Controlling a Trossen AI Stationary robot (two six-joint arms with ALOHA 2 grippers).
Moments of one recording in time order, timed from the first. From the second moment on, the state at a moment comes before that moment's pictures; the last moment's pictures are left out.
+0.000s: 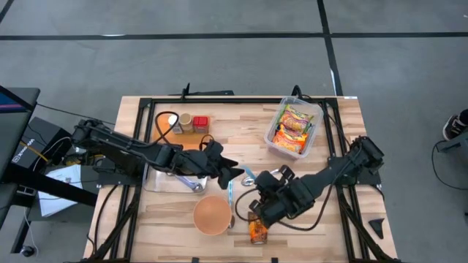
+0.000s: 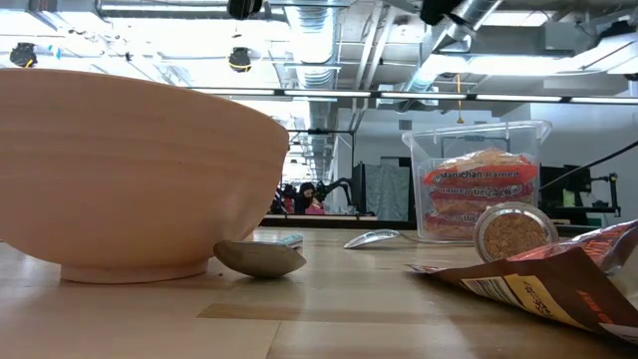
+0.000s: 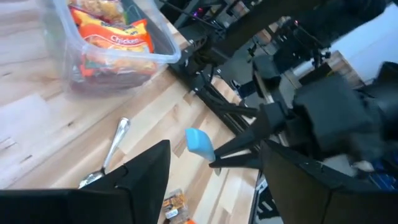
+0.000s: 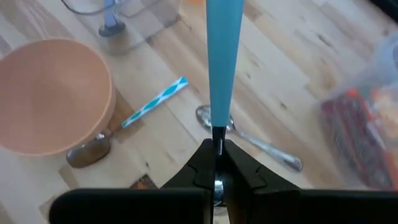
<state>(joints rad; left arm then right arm) -0.28 1.46 1.20 -0.14 -0.40 -0.90 0.54 1.85 1.77 -1.29 0.62 1.18</state>
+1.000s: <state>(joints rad) -0.25 1.46 1.20 -0.14 -0.42 -0.92 0.48 1.85 1.84 -1.23 0.64 1.02</state>
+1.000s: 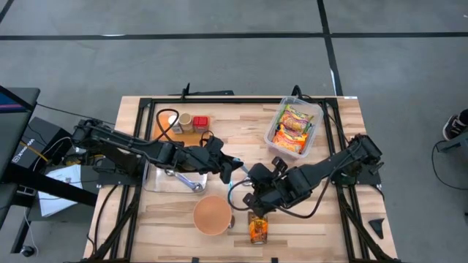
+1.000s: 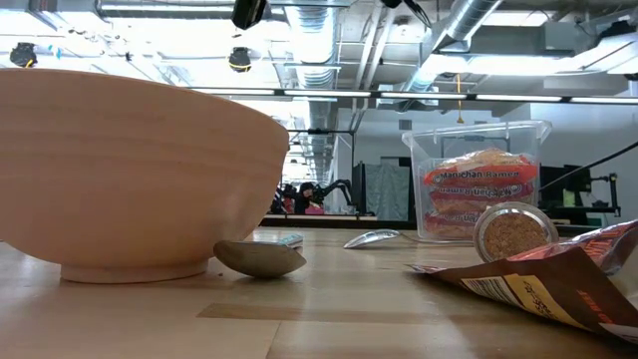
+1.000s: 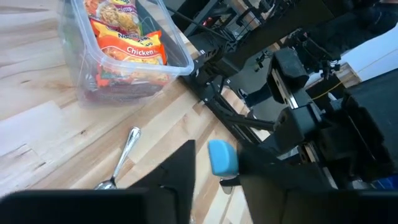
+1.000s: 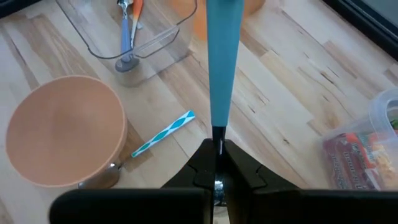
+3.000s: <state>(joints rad) -0.43 1.22 1.25 -1.33 -0.50 -1.14 0.52 1.83 1.84 -1.47 0.68 1.26</state>
